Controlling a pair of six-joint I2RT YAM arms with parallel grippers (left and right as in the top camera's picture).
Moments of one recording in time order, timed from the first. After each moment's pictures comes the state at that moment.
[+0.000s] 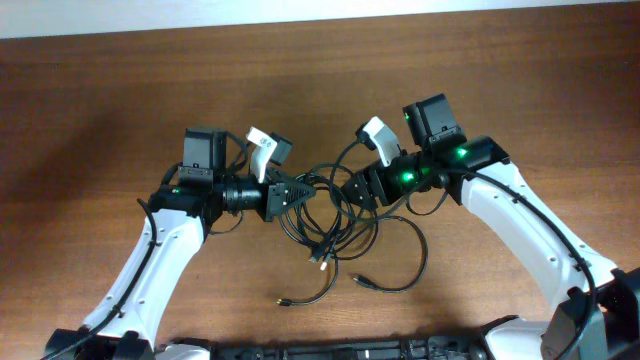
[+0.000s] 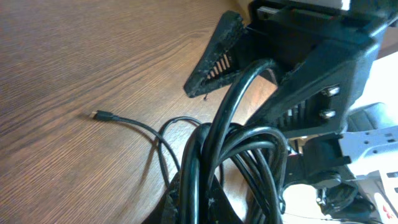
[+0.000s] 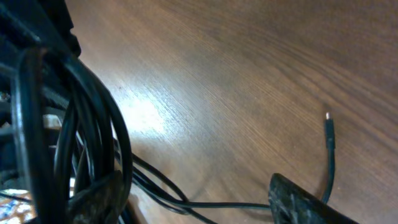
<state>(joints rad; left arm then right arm) -0.18 1.40 0.87 -0.43 1.02 0.09 0.34 1.51 1.10 -0.71 -0.71 -0.03</state>
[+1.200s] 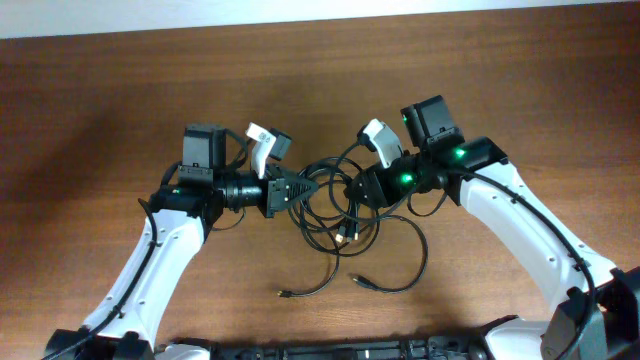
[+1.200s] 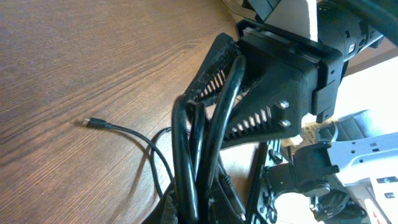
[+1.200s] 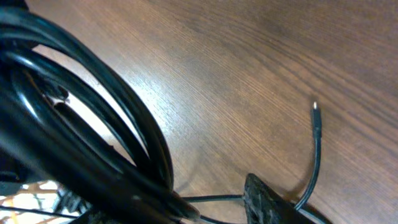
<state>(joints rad) -0.18 1.40 0.87 -0.36 1.06 0.02 0.35 1.51 1.10 -0.72 -0.63 -0.04</state>
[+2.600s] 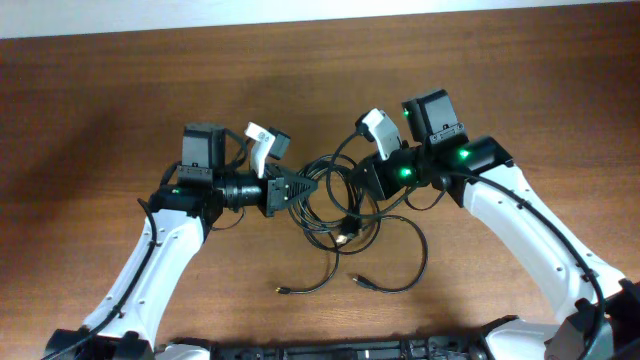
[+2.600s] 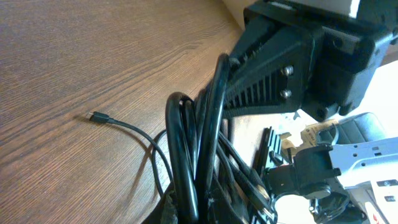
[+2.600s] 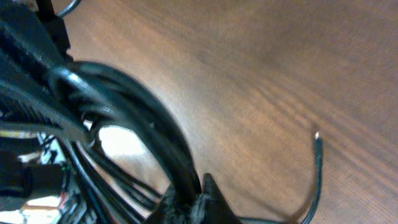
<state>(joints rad) -0.18 1.40 0.87 -0.36 1.05 0.01 0.36 1.48 1.13 -0.67 -0.62 0.00</state>
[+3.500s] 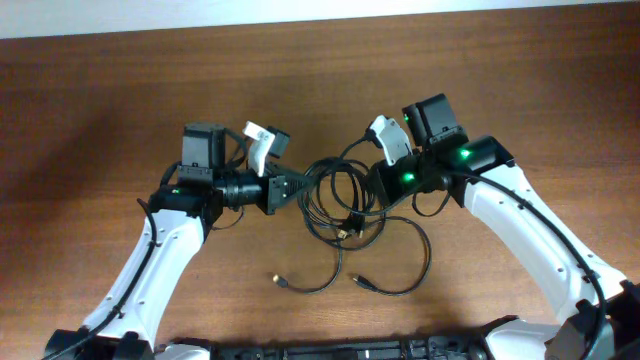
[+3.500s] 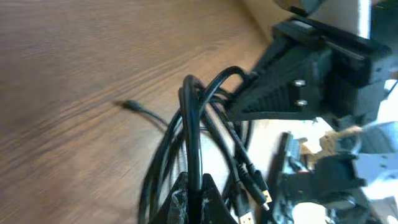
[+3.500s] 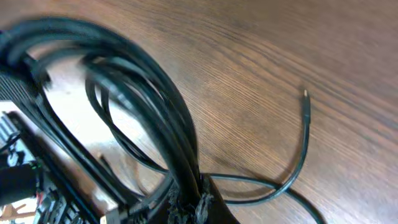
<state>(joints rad) -0.18 1.40 0.87 -0.35 0.96 0.00 0.36 1.48 1.14 -0.79 -0.47 0.05</state>
